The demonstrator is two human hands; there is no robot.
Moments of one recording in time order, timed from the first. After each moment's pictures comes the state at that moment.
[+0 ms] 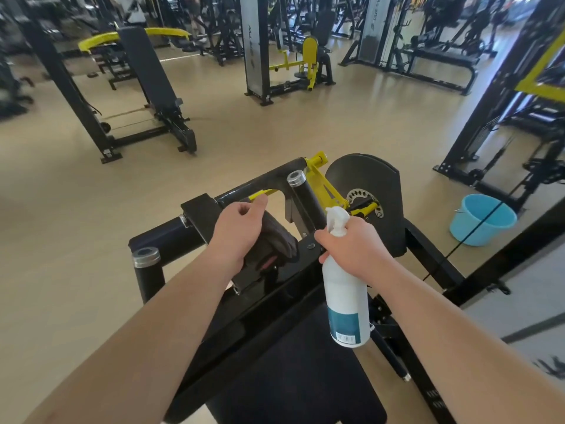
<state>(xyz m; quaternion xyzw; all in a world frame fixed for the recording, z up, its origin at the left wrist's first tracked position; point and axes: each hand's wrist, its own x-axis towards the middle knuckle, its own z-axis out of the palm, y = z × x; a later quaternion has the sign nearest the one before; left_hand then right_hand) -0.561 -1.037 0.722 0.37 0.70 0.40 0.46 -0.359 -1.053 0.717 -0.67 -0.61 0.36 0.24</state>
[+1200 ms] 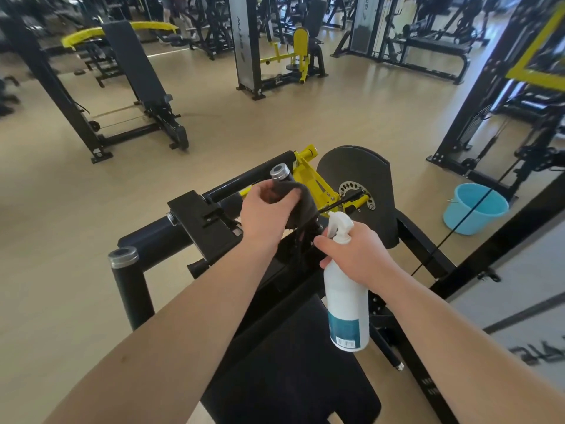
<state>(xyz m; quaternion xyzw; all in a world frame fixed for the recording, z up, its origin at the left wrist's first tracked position) -0.491 -1.017 0.702 0.39 0.62 0.54 0.41 -0.331 -1.068 0.707 -0.66 -0.61 0.37 0.25</state>
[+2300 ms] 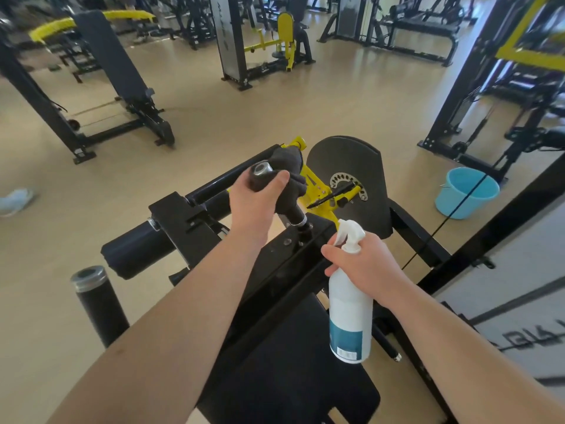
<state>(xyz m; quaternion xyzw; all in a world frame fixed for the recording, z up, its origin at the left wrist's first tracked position) -0.487 -0.977 0.689 0.40 0.52 0.61 0.45 -0.303 -1.064 0.673 -0.69 -0.55 0.38 0.27</state>
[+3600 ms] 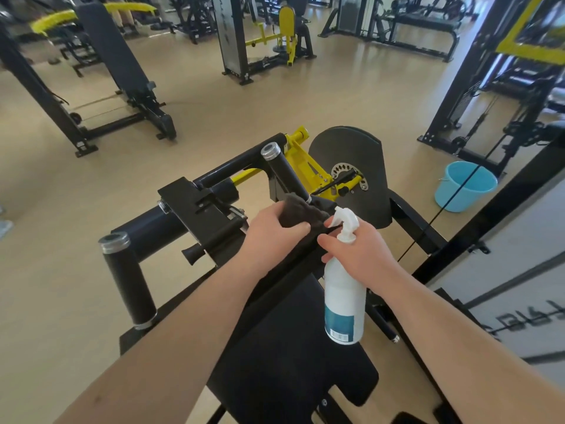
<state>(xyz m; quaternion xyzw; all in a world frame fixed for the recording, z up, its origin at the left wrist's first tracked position) -0.494 -1.066 0.681 0.58 0.62 0.32 0.41 -0.320 -1.092 0.668 -0.66 -0.58 0.37 0.30</state>
